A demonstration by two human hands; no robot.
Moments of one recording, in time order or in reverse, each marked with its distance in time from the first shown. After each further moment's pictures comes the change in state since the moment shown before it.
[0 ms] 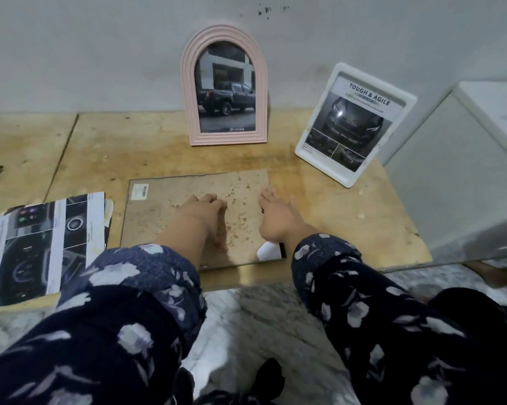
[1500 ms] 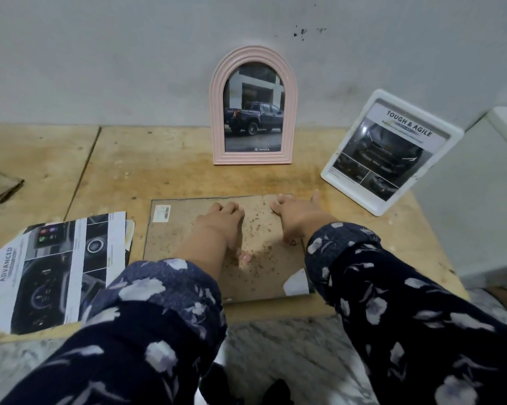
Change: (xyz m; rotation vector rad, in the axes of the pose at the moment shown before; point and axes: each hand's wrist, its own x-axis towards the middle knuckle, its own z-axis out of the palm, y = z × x) left_hand 0.025 -0.021 -0.020 -0.033 -0.009 0.048; right_hand 0.063 -0.019 -0.048 -0.398 -0.237 0.041
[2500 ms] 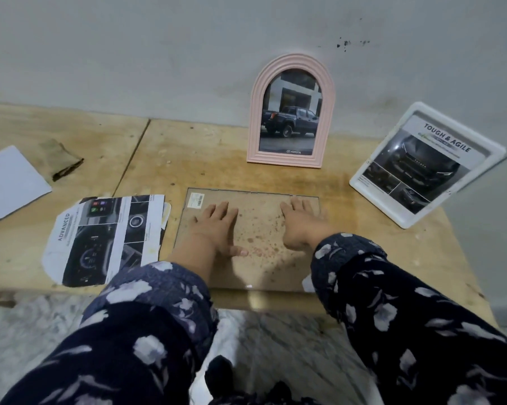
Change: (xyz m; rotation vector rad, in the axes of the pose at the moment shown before) left_hand -0.035 -0.048 0.039 -0.133 0.083 -0.124; right_hand -0.020 -0.041 0.008 0.233 0.065 -0.016
